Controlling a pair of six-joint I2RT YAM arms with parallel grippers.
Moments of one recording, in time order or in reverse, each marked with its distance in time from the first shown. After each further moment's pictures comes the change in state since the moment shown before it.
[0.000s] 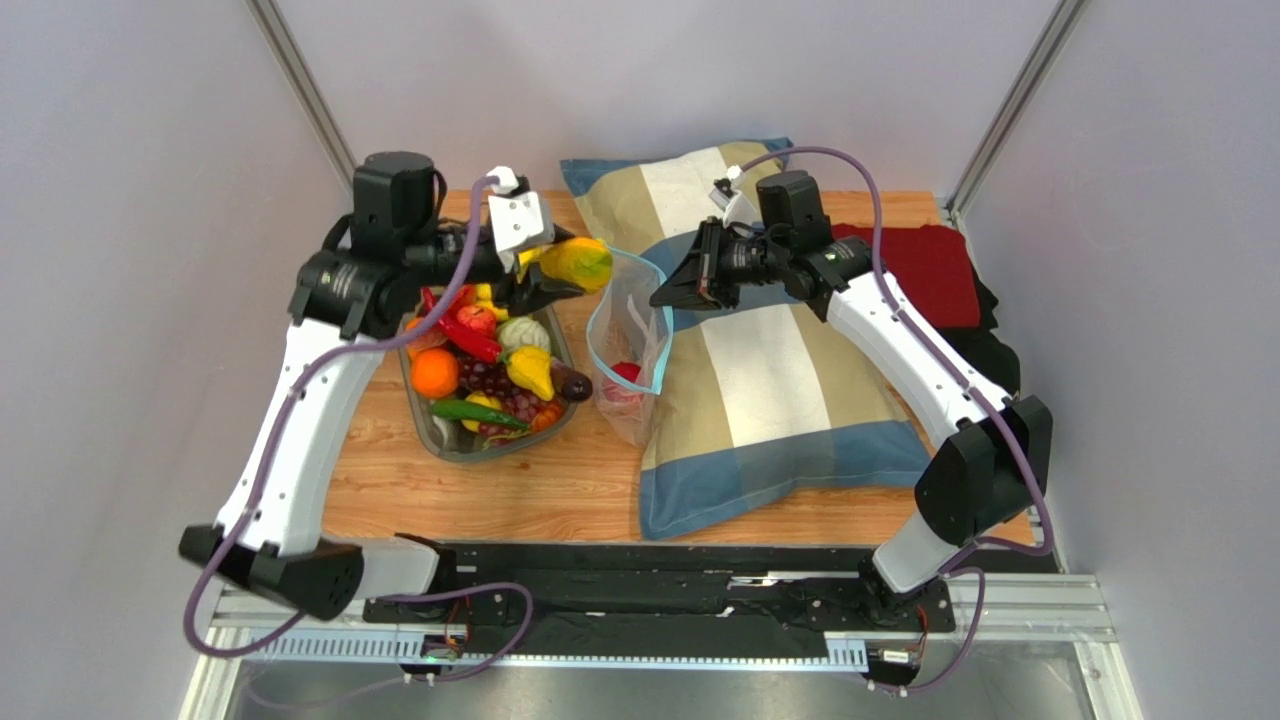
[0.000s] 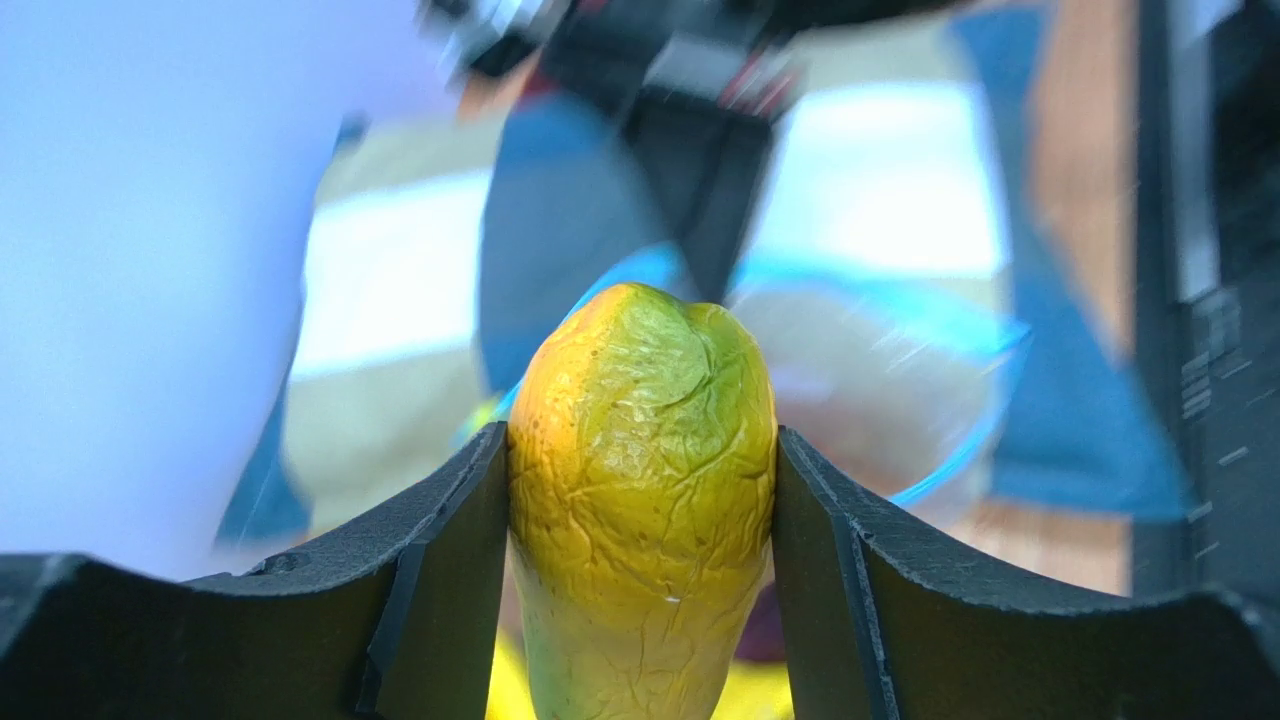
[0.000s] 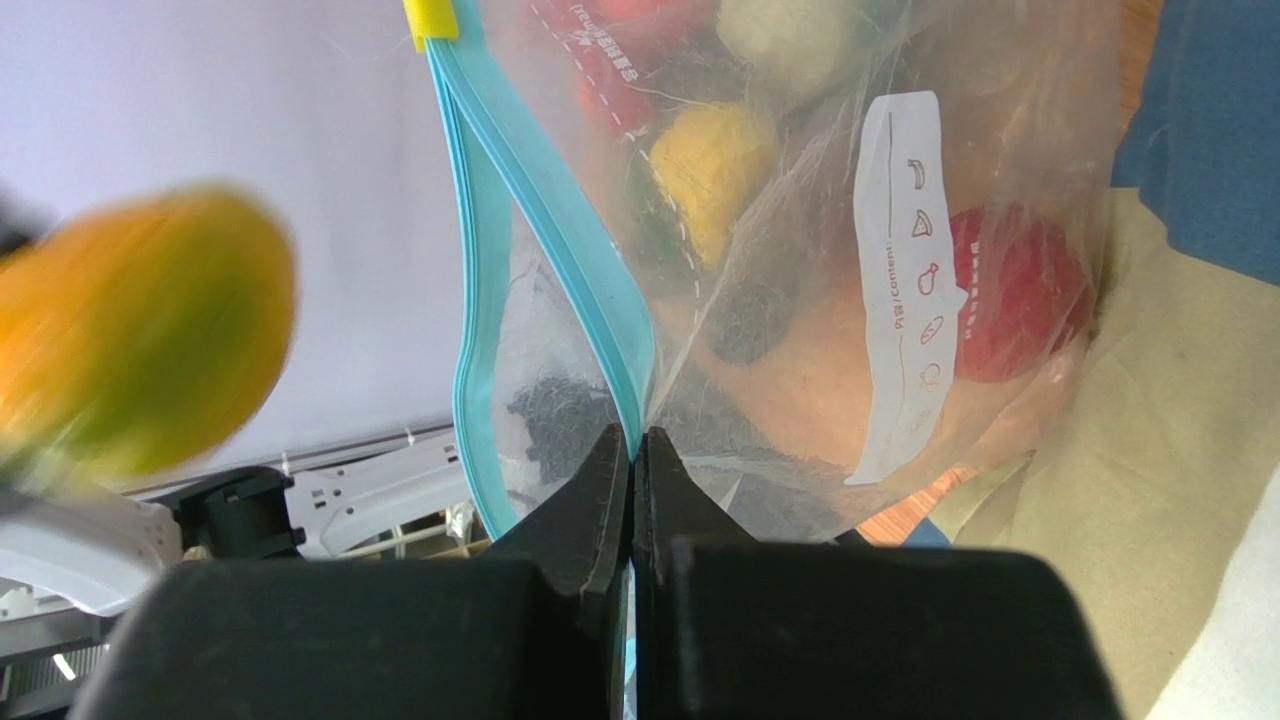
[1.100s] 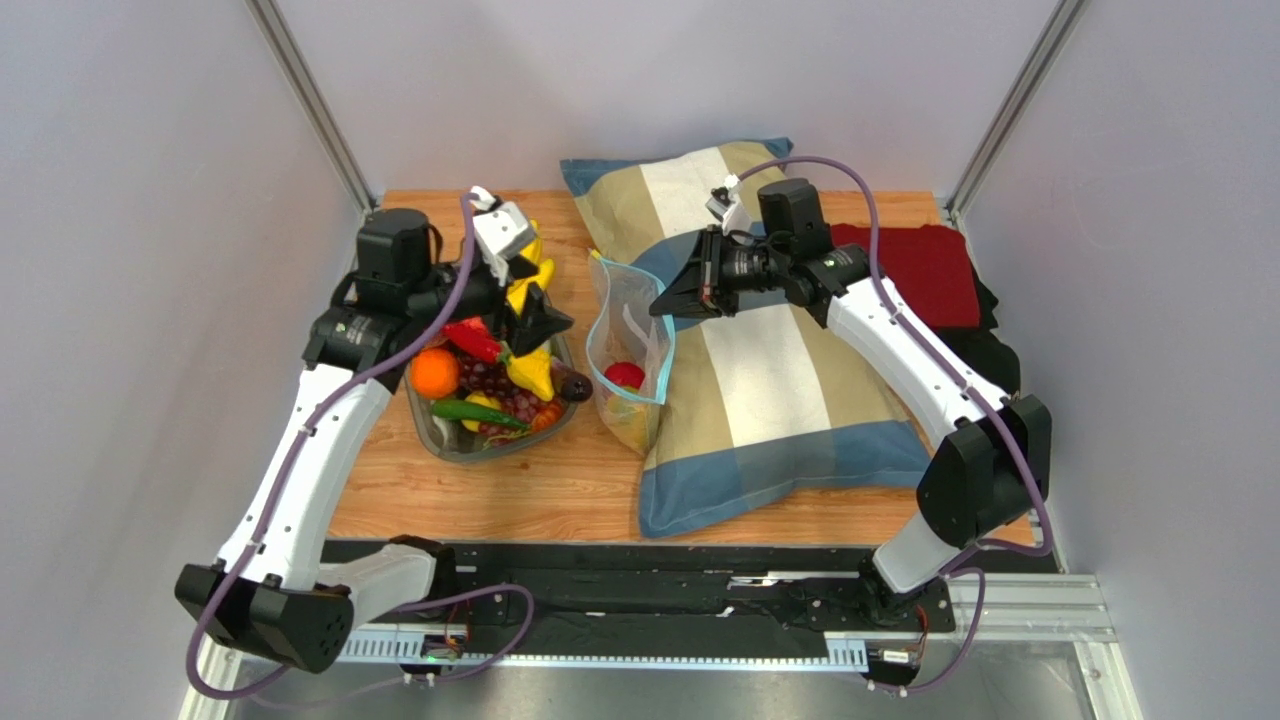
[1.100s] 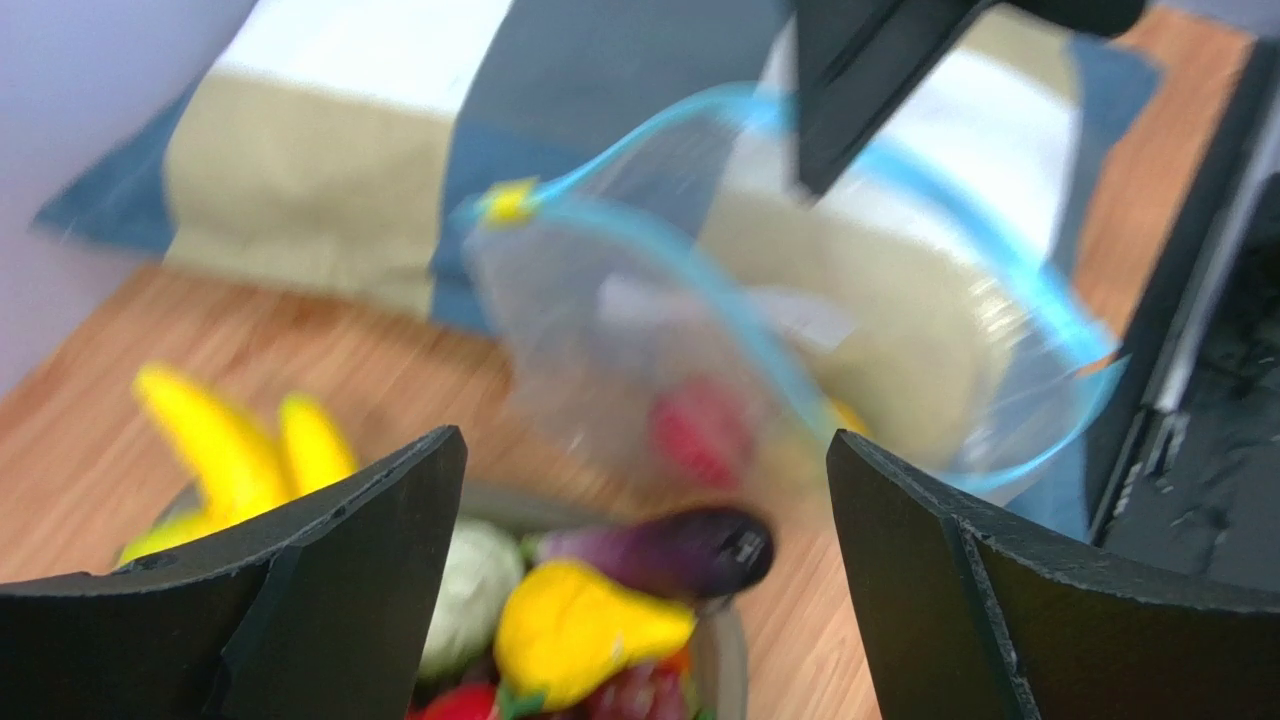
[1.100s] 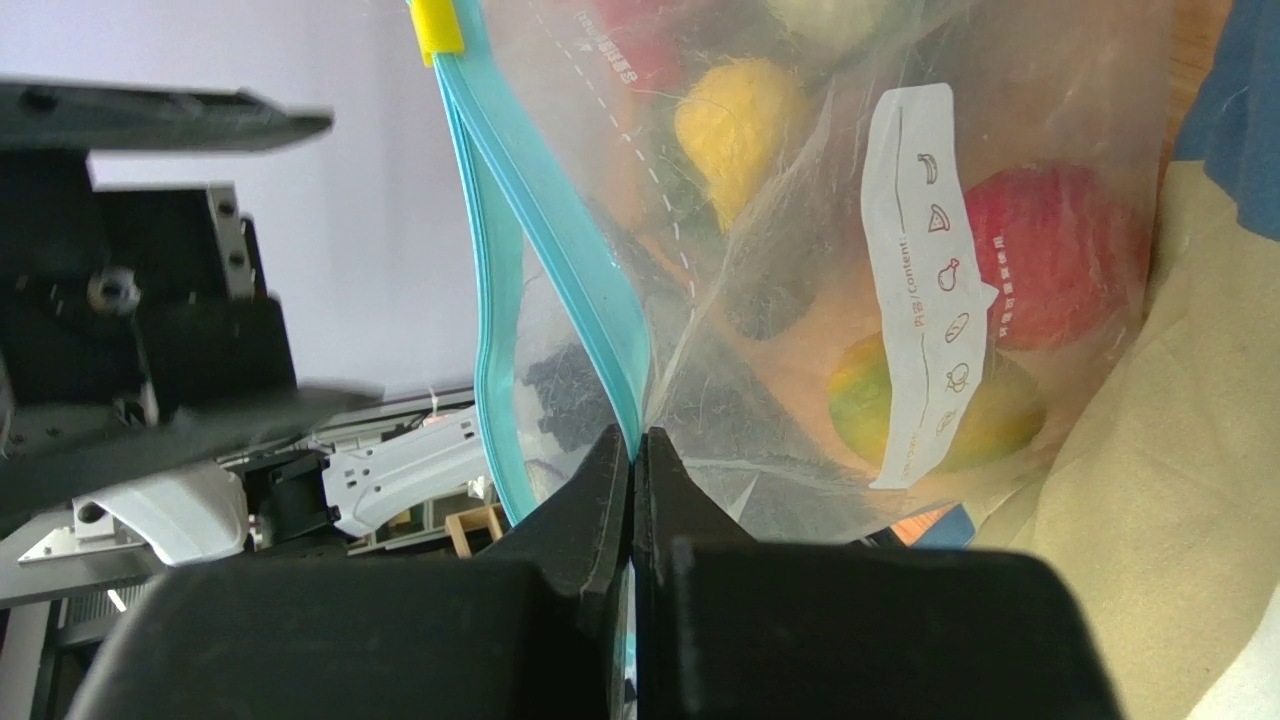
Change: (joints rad) left arm -0.025 -0.242 -0.451 0.409 -0.170 -0.503; right arm -0.003 -0.004 -0.058 0.059 -0.082 0.017
